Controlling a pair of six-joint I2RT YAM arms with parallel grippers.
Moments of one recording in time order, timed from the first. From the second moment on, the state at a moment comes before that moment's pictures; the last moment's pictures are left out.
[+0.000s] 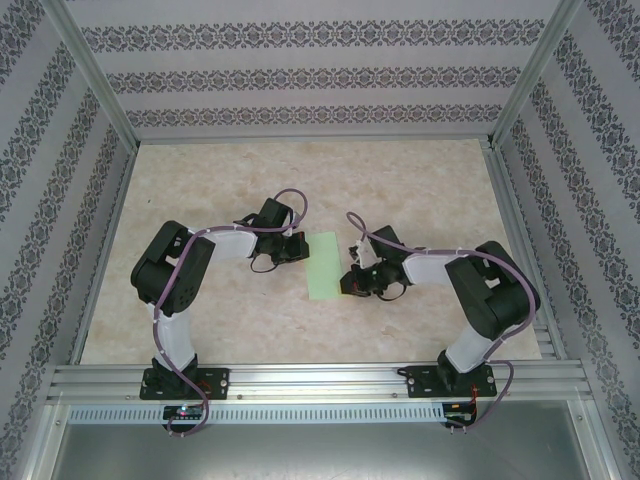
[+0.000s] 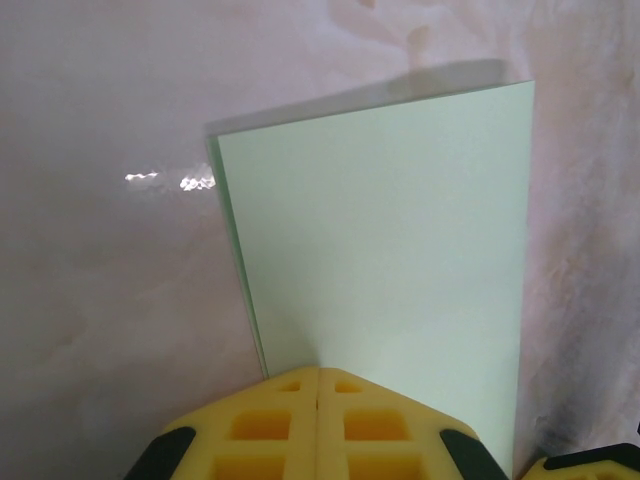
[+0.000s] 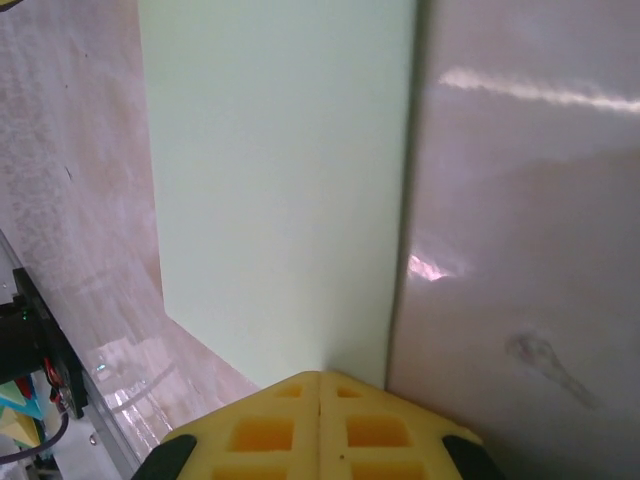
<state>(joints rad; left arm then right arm) -0.51 1.93 1.02 -0.15 0.43 -0.66 0.49 1.66 0.64 -0.12 -0.68 0.48</state>
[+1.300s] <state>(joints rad) -0.51 1.64 1.03 -0.47 0.19 -0.64 0.78 1.60 0.73 -0.20 -0.13 0.92</state>
